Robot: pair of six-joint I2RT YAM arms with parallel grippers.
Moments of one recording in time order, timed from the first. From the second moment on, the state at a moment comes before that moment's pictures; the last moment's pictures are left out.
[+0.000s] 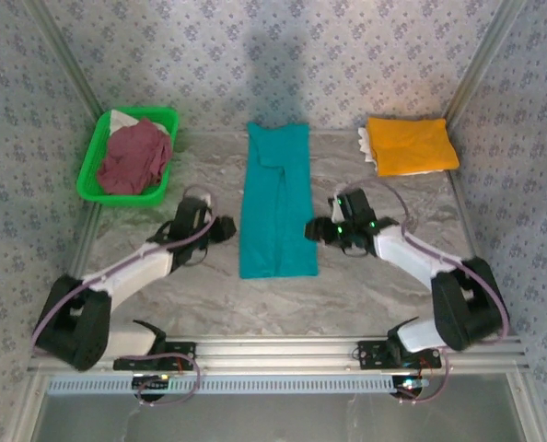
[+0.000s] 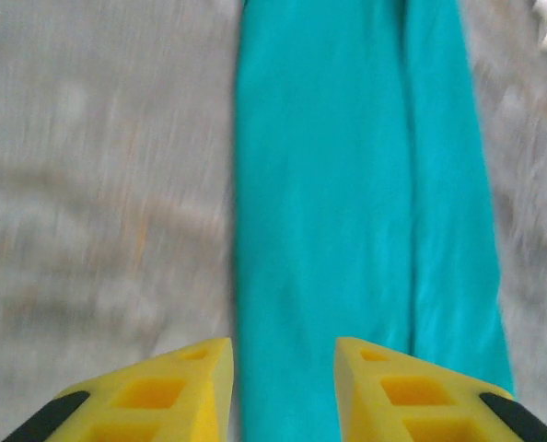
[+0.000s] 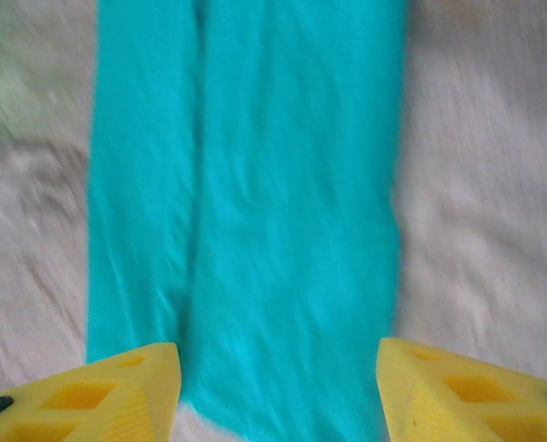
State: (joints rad) left arm -0.47 1.24 0.57 -0.06 0.15 -0.68; right arm 0.43 1.35 0.72 -0.30 -0.34 0.58
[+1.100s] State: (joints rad) left arm -0.59 1.37 0.46 -0.03 0.30 -0.75; right arm 0.47 1.41 0.53 -0.13 -0.46 0.70
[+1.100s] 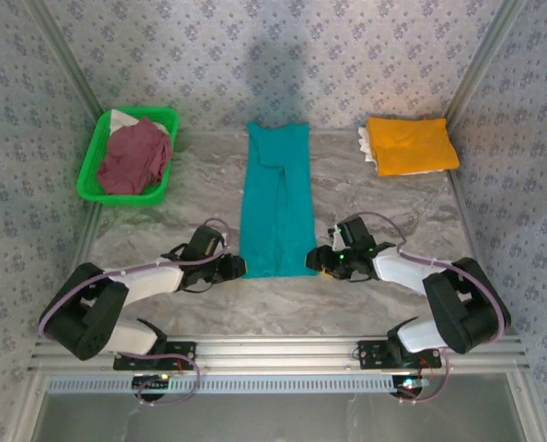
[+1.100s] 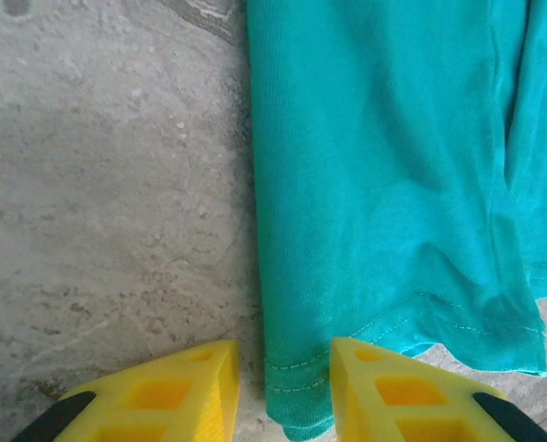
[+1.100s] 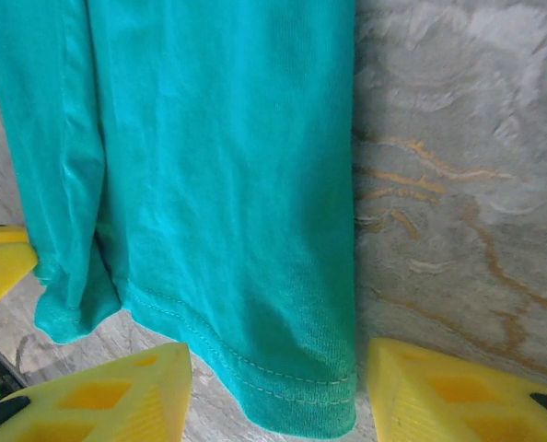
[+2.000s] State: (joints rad) left arm -0.59 1.43 0.53 -0.10 0.28 -0.75; right arm 0.53 1.49 0.57 -0.10 -0.42 0.73
